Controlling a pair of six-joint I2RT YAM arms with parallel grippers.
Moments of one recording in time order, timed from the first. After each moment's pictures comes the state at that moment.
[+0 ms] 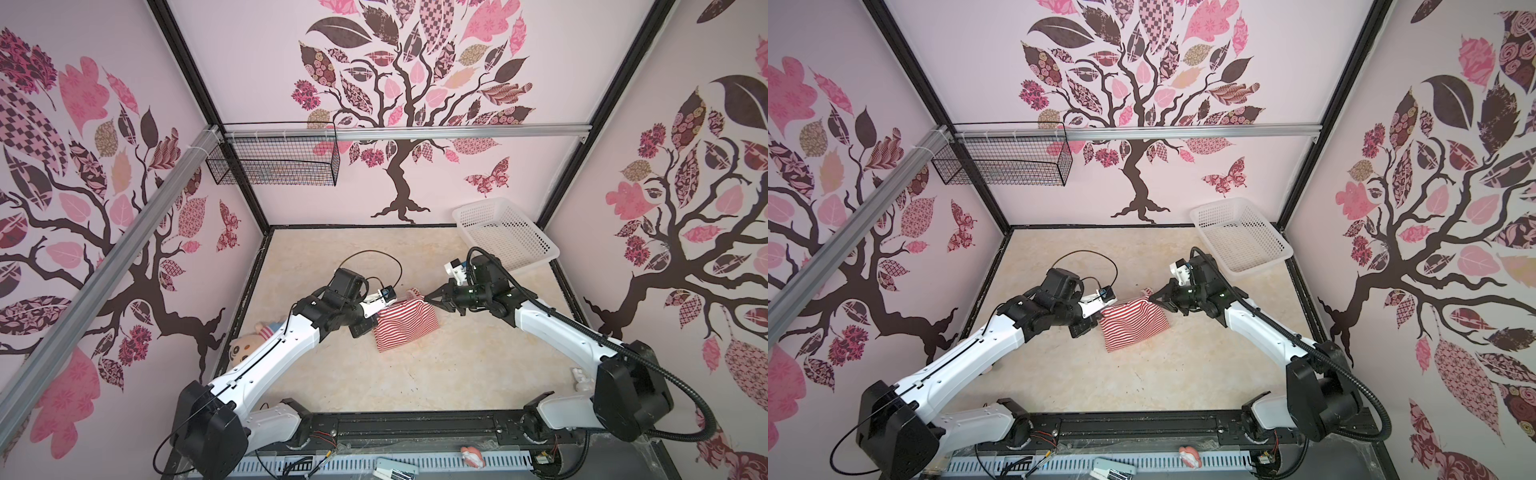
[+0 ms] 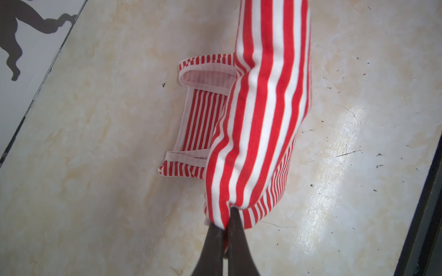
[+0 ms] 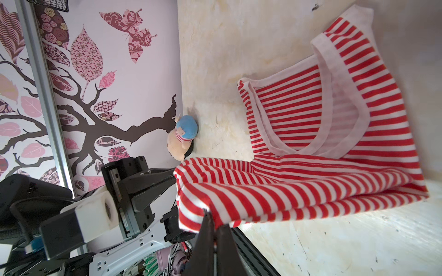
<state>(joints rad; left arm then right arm) -0.54 1.24 0.98 -0.68 0.19 0.60 0.44 1.40 0.93 -0.17 -0.71 0.94</state>
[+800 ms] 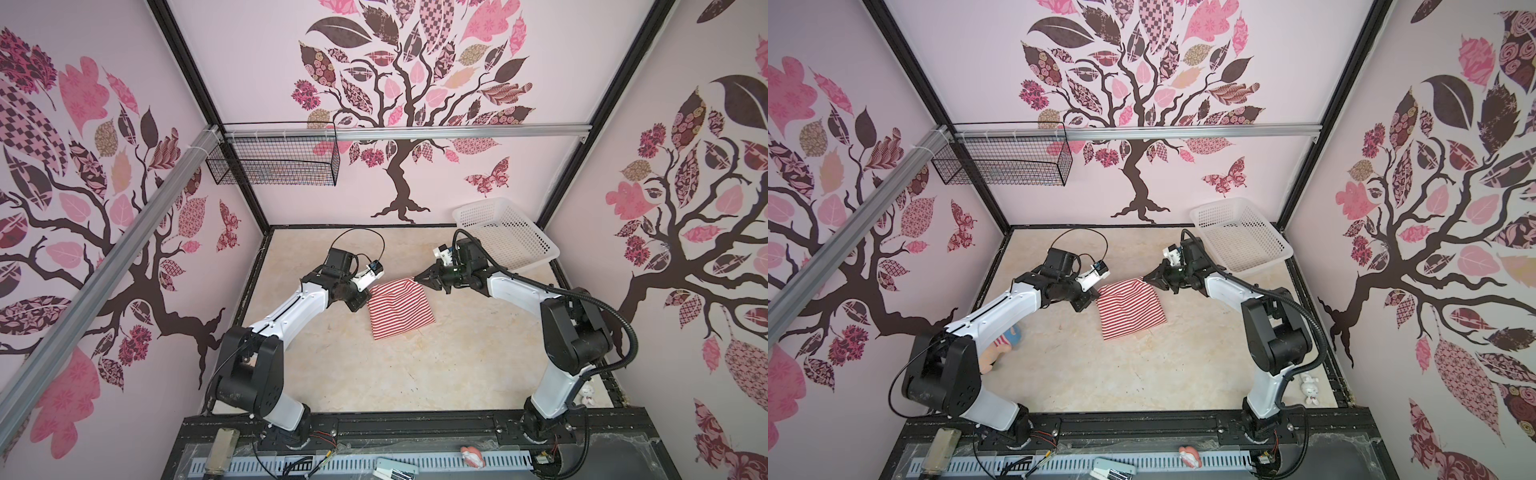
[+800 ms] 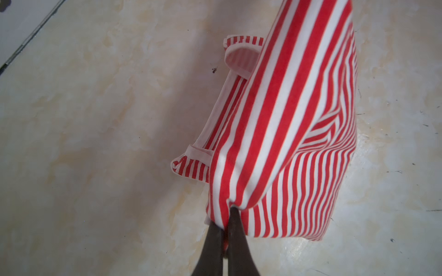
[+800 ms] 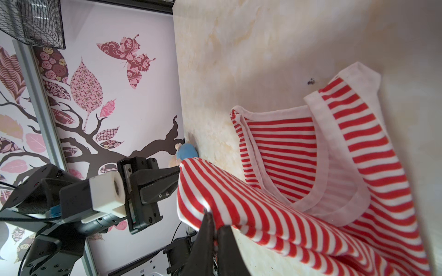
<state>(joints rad) -0.30 1.59 1.10 -0.53 0.31 0.57 0.37 1.83 1.18 -0.03 -0.81 0.94</state>
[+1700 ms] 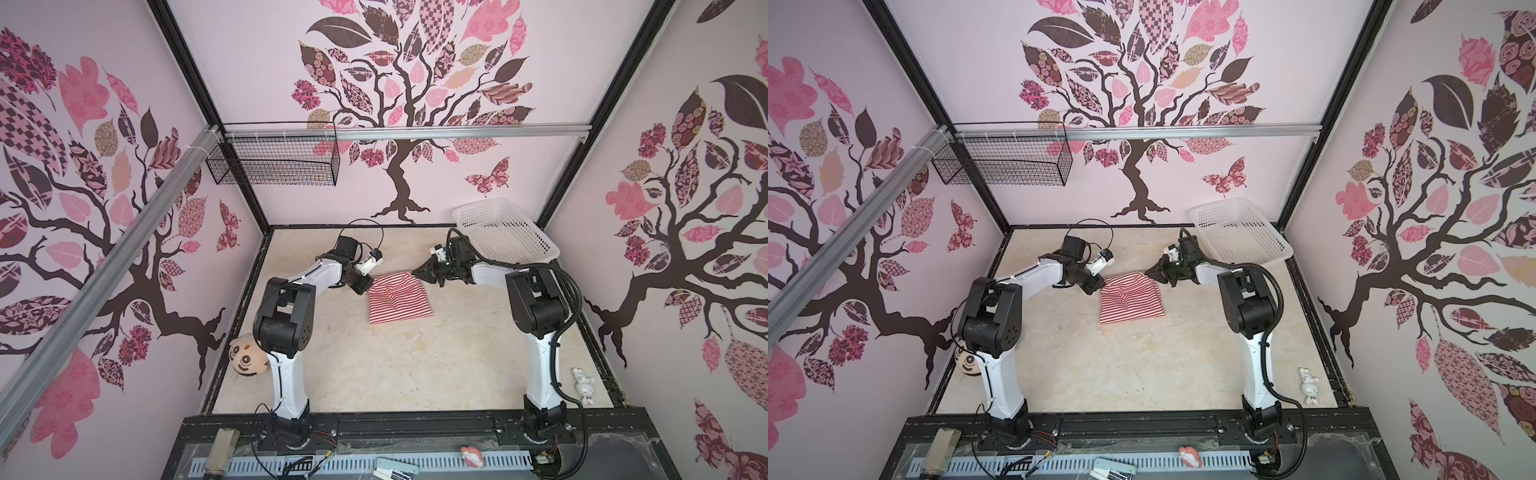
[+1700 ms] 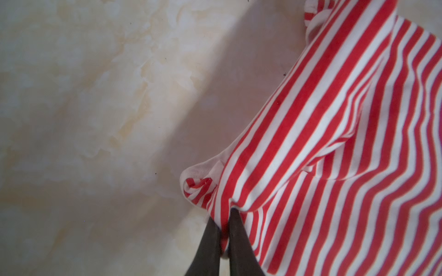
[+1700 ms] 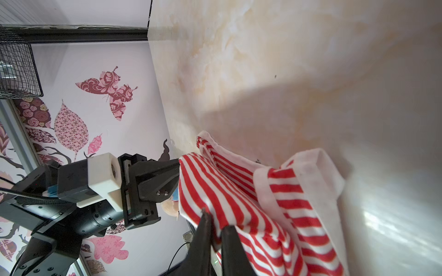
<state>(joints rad) -0.25 2.00 1.40 -0.51 0.31 0.52 0.30 2.18 1.42 0.01 -0.85 0.97</state>
